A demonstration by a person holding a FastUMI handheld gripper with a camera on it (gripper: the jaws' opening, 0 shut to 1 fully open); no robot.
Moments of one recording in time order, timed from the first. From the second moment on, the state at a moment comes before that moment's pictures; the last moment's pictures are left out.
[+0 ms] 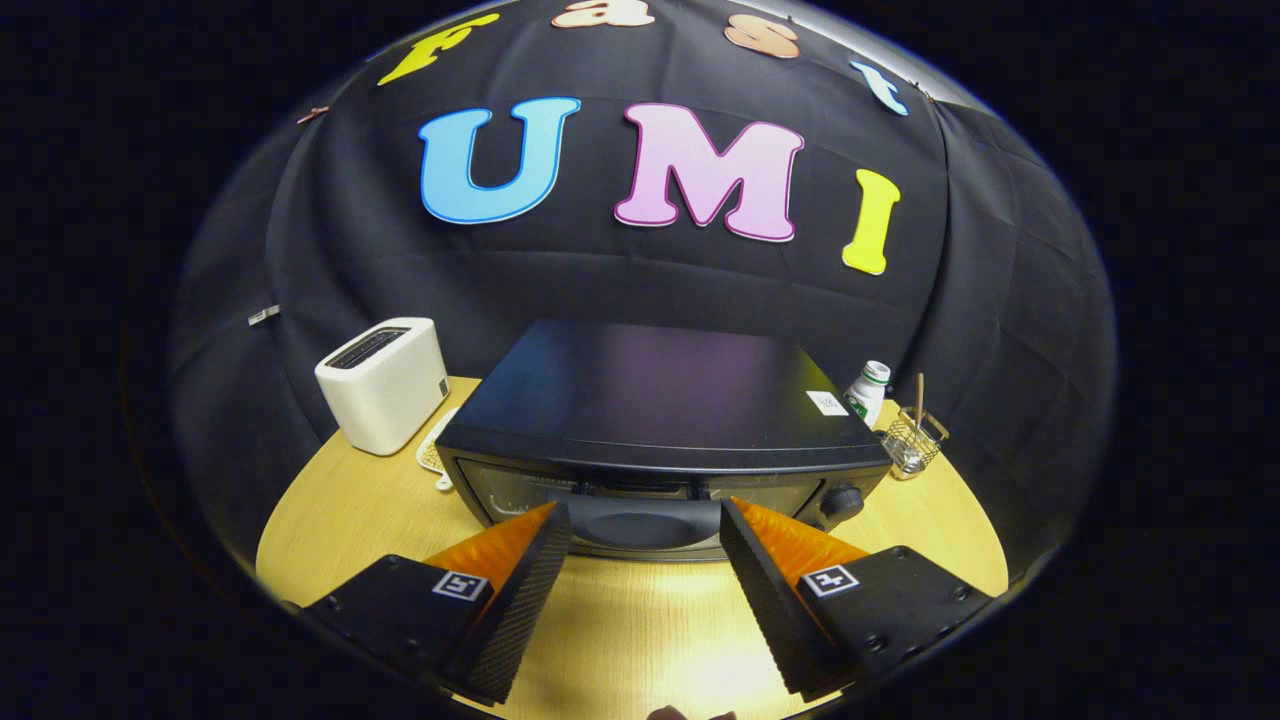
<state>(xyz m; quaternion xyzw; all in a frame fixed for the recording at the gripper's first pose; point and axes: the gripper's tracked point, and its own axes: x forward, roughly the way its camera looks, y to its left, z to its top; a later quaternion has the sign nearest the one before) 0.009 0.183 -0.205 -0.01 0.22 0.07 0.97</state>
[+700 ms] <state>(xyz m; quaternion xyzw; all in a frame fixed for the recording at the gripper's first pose) -0.002 0.140 -0.093 0.00 0.10 0.07 0.99</state>
